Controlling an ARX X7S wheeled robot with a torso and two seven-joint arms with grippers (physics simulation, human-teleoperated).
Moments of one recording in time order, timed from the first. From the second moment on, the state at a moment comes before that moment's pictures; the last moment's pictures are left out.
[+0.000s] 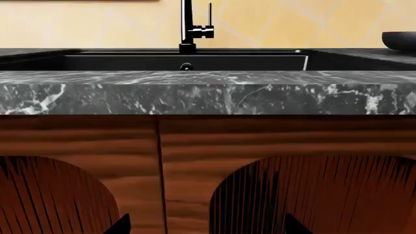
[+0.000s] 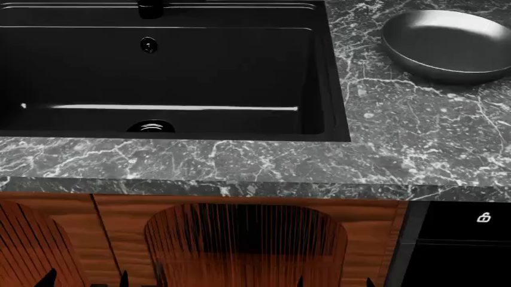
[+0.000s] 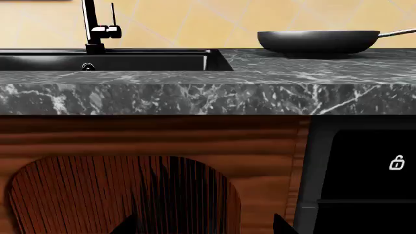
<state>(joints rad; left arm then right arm) 0.00 0.00 0.00 0.00 0.00 0.00 0.00 0.00 0.00 0.00 0.00 0.00 0.00 0.00</state>
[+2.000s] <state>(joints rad) -0.02 -0.13 0.15 -0.01 -0.13 -0.01 -0.18 0.02 0.13 -0.17 0.02 0.10 0.01 0.16</state>
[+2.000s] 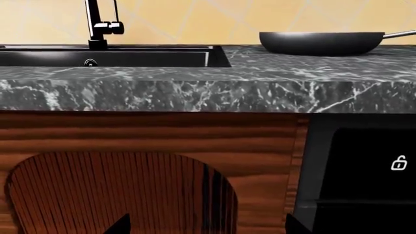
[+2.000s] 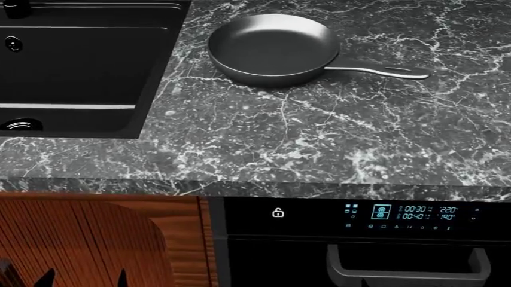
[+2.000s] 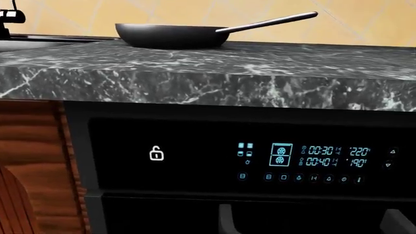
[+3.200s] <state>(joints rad) -0.03 -0.16 0.20 -0.01 -0.15 0.00 -0.23 0.03 0.16 -0.22 0.02 0.13 0.02 0.20</state>
